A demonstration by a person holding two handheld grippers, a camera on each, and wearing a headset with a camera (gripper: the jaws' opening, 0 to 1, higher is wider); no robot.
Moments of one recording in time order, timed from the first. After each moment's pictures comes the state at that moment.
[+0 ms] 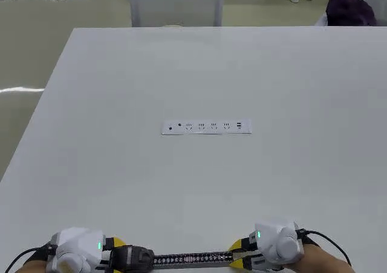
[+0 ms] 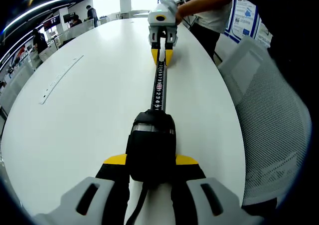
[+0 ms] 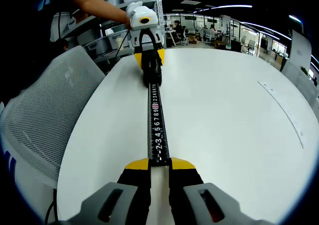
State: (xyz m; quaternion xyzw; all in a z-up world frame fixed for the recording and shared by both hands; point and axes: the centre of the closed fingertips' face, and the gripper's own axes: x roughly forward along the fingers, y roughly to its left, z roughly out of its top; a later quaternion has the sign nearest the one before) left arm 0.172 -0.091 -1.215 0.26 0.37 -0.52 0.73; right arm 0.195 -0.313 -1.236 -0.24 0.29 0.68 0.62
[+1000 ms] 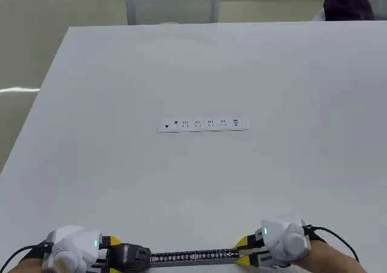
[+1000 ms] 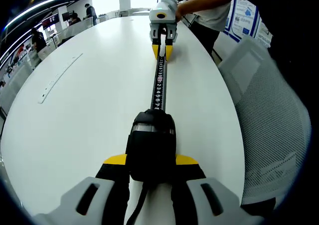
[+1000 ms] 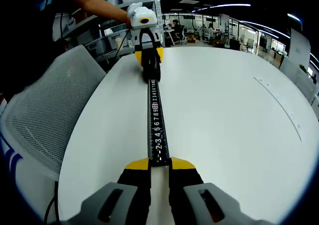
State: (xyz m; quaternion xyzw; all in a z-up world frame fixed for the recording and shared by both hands) left arm 0.172 -0.092 -1.216 0.27 0.37 -0.52 0.72; right arm 0.196 -0.336 -1.236 -0.24 0.29 0.68 0.63
